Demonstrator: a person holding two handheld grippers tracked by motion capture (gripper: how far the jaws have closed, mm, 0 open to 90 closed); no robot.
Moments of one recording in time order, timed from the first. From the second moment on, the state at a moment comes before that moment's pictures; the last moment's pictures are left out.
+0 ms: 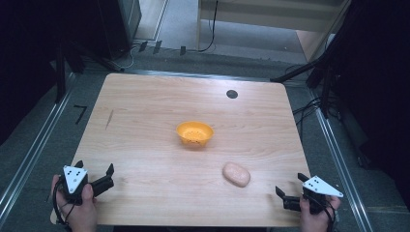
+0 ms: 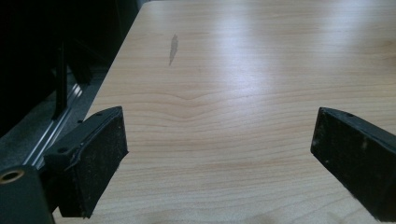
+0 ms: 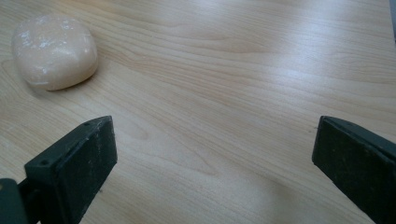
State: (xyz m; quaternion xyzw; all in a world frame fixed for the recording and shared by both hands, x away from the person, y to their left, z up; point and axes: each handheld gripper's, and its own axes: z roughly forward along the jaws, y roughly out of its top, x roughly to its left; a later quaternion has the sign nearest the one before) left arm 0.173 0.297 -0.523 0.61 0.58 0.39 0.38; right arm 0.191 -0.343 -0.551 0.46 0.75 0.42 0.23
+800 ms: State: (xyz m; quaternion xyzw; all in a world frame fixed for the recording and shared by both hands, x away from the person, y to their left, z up) left arm 0.174 0.300 -0.523 0.60 0.58 0.38 0.38; right arm 0.192 -0.340 -0.551 0.45 0.76 0.42 0.23
